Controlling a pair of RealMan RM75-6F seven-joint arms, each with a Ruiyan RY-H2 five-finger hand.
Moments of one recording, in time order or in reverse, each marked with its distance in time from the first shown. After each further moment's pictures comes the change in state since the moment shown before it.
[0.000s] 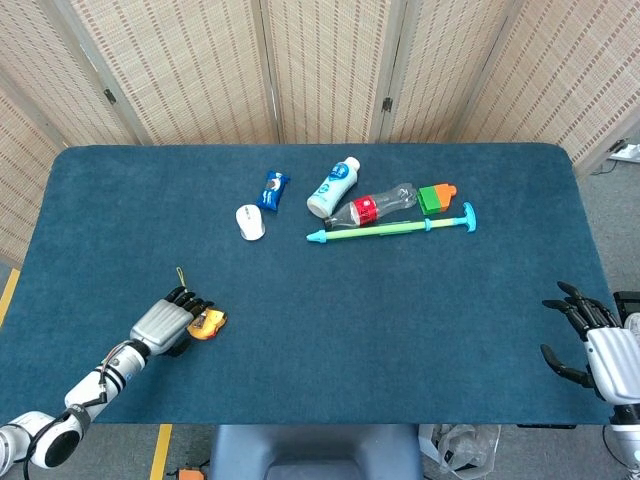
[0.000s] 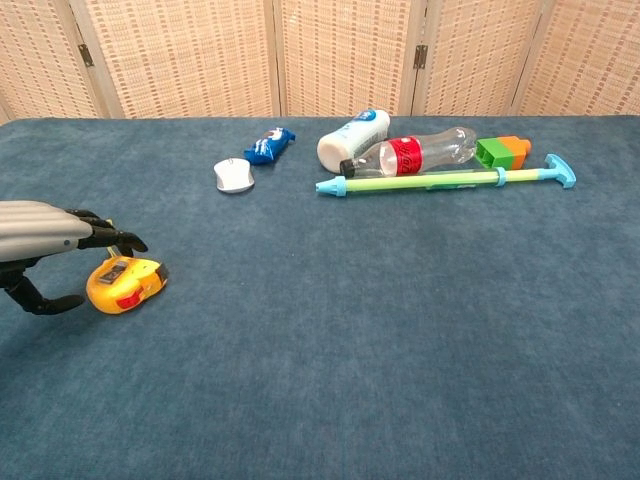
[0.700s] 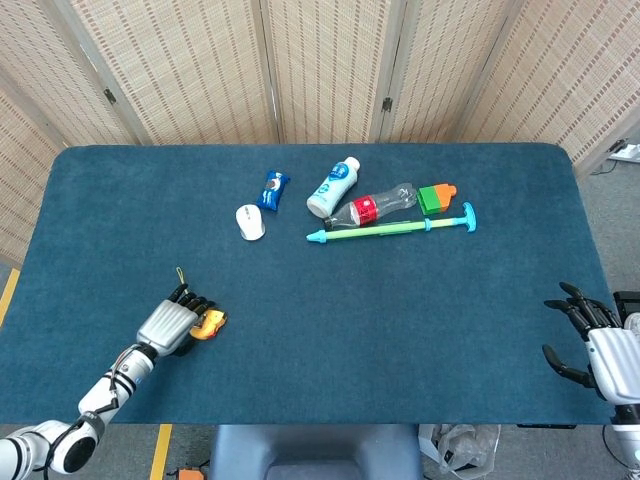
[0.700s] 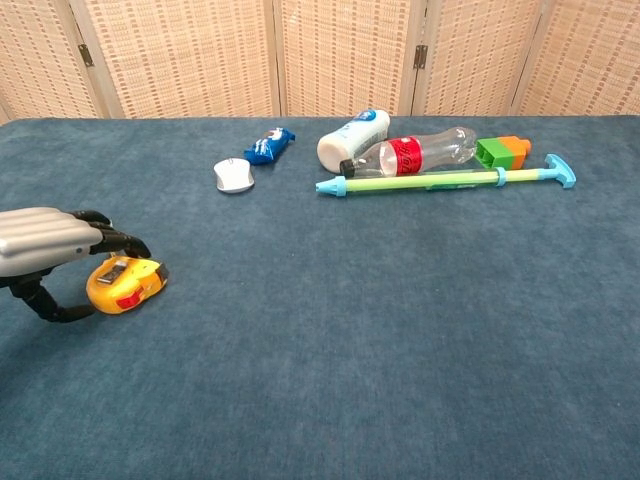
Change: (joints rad) left arm 0.037 -0.112 0.005 0.080 -0.019 0.109 0.084; right arm 0.000 0.002 0.000 -0.007 0.014 -0.012 -0.008
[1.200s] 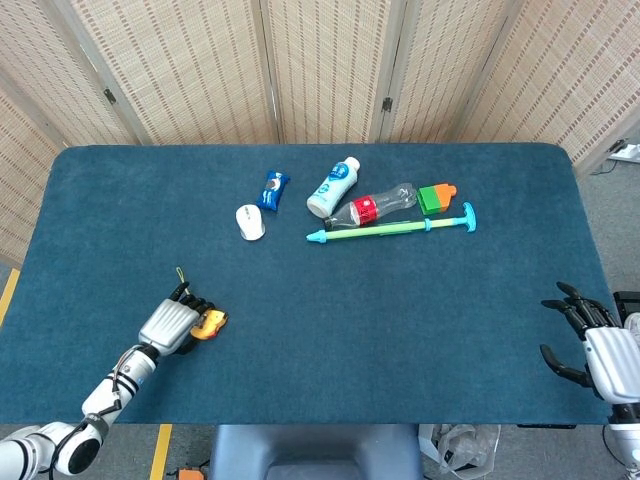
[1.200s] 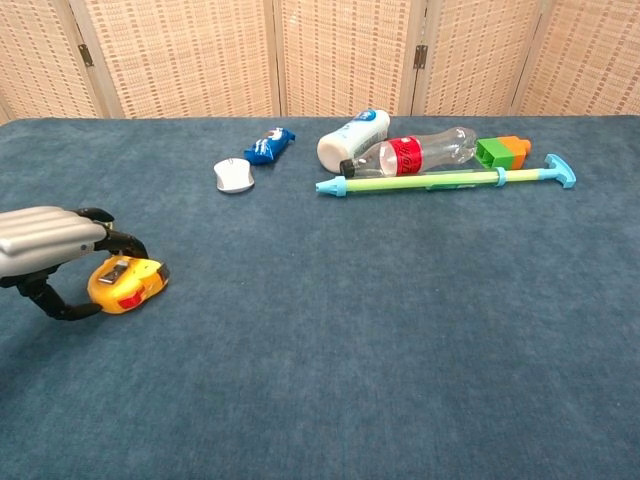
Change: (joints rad) left arm 0.015 -0.038 -0.007 0.041 0.034 0.038 -0.053; right arm 0.004 0.006 0.000 -0.020 0.001 -0.009 -0.020
